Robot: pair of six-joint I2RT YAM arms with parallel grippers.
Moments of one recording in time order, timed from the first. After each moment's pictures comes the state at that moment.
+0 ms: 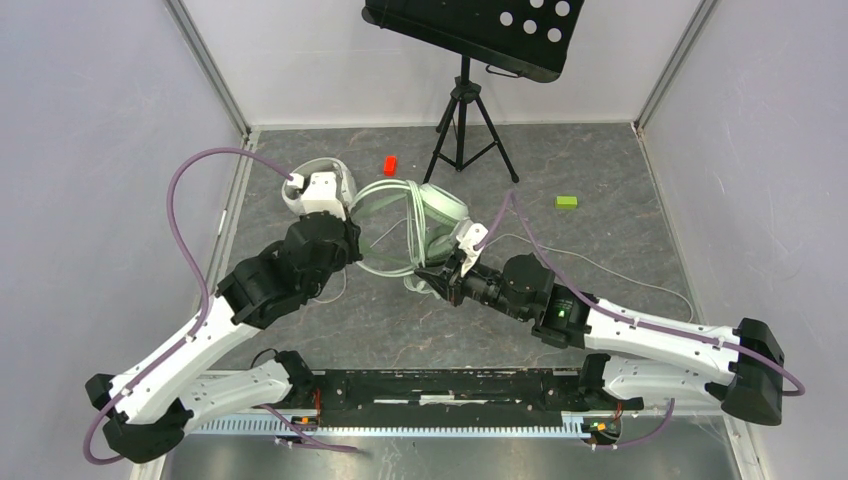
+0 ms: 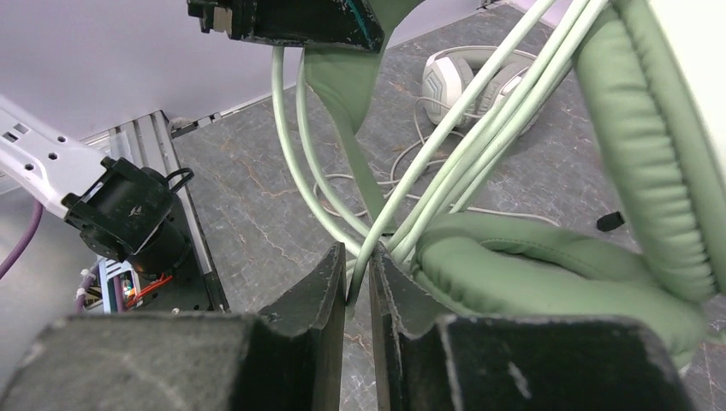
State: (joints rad) left arm -0.86 0.88 1.11 -0.72 -0.61 -0.51; right arm 1.16 1.04 0.73 0.27 0.09 0.08
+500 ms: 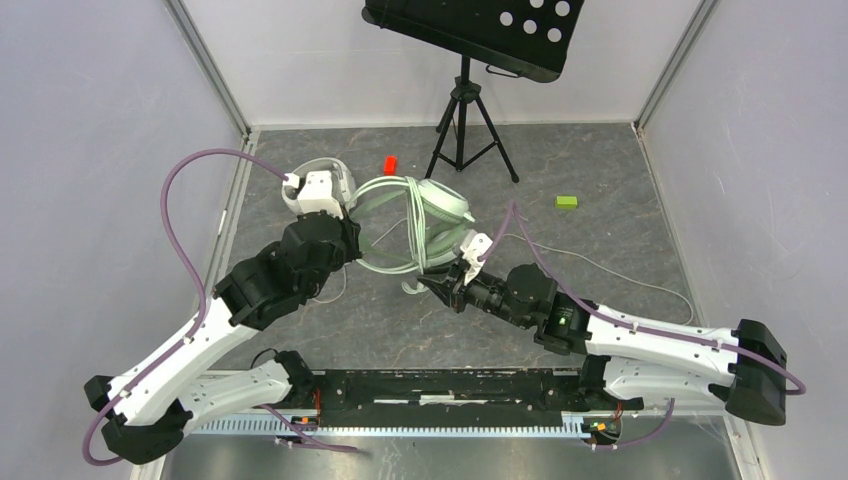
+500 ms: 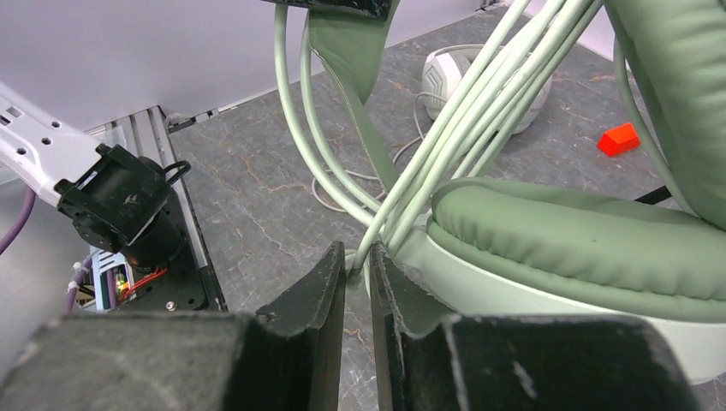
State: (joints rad) left arm -0.86 0.87 1.11 -0.70 -0.63 -0.52; right arm 1.18 1.02 0.66 0.33 0.12 0.07
